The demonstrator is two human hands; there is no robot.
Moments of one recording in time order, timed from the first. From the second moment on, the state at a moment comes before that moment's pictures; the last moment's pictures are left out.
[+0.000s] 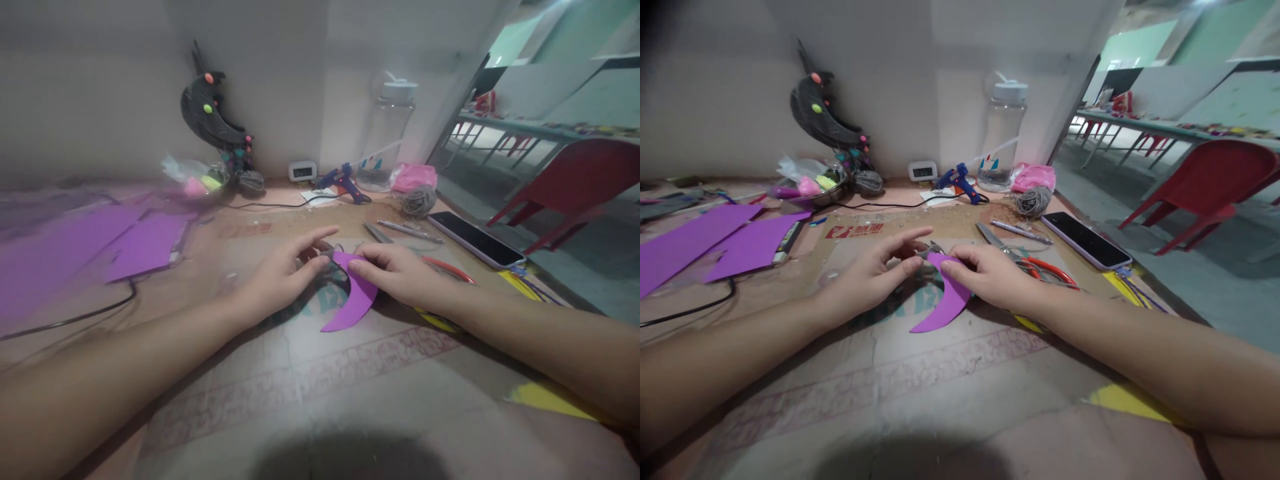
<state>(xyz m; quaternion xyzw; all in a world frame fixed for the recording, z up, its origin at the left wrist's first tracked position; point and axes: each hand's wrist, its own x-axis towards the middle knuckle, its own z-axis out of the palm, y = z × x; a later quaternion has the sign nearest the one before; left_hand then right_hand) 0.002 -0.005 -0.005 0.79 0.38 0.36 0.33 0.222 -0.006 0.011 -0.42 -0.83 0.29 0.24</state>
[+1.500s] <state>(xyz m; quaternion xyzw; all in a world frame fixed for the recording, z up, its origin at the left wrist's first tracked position) 0.001 0.002 -0.008 0.73 0.38 0.33 0.46 0.223 -0.010 0.010 -0.40 -0.82 0.26 0.32</state>
